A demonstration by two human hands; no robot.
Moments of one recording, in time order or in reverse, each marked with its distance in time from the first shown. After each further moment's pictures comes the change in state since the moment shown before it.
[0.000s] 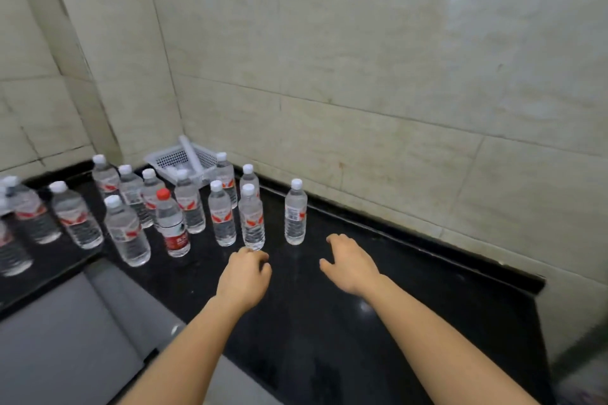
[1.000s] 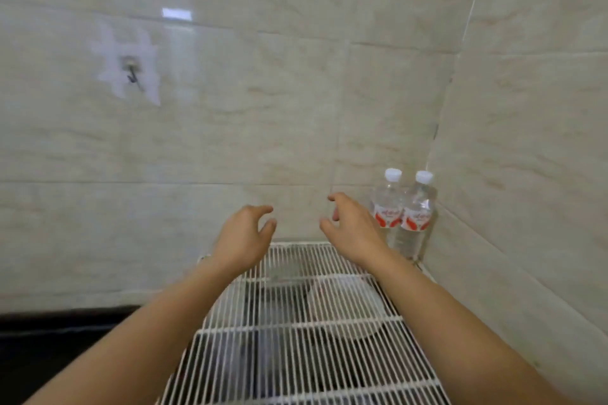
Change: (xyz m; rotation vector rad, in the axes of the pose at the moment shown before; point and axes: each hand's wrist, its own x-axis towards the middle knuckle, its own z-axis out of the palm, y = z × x) left_hand -0.115 0.709 0.235 -0.257 -0.175 0.720; right_hand -0.321 0.554 -0.353 0.027 0.589 0.506
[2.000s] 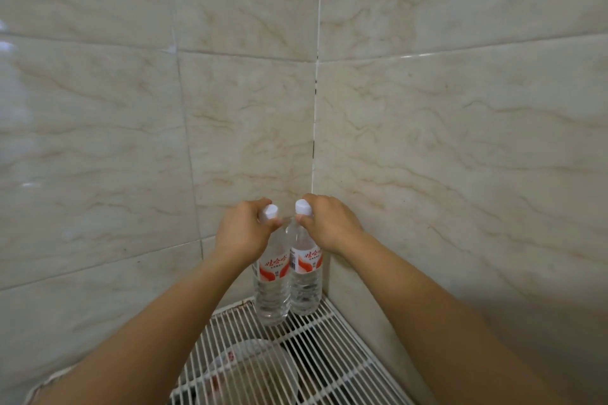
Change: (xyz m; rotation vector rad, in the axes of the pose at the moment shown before) left_hand 0.131 0.172 0.124 -0.201 -0.162 0.207; right_hand 0.079 0.153 -0.093 -0.195 0.140 0.267
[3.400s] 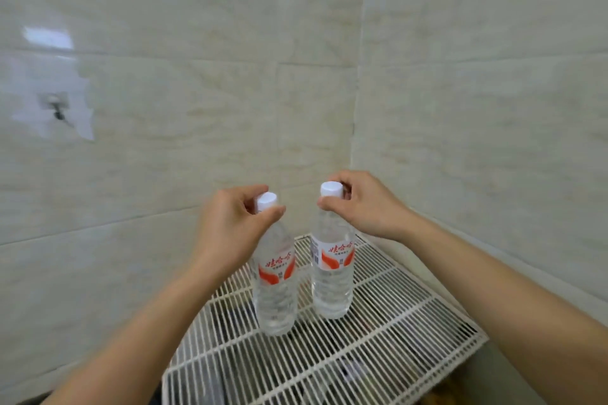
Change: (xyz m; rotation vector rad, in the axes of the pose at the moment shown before) left_hand -0.227 -0.035 -0.180 -0.189 0.203 0.139; right_hand -0.206 -0.140 -0.050 0.446 0.051 -0.149
